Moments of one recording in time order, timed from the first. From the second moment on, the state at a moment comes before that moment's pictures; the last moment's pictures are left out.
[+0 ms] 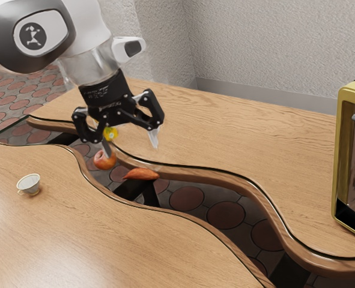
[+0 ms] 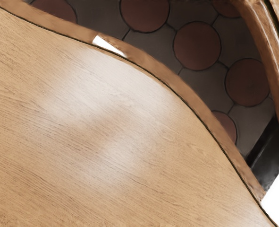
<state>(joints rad) -0.02 -0.13 -0.02 -1.55 -0.09 1.48 -0.70</state>
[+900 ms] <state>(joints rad) -0.36 0.37 -0.24 -1.14 0.07 2.32 -1.94</state>
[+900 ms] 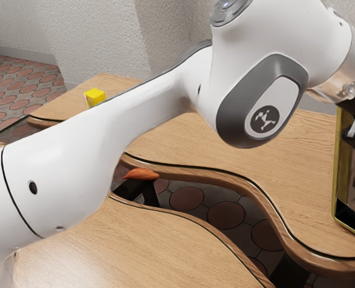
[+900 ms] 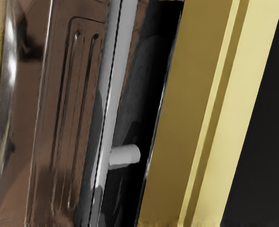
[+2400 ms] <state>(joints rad) -0.48 -0.04 -0.17 -1.81 0.33 2.37 -2.35</state>
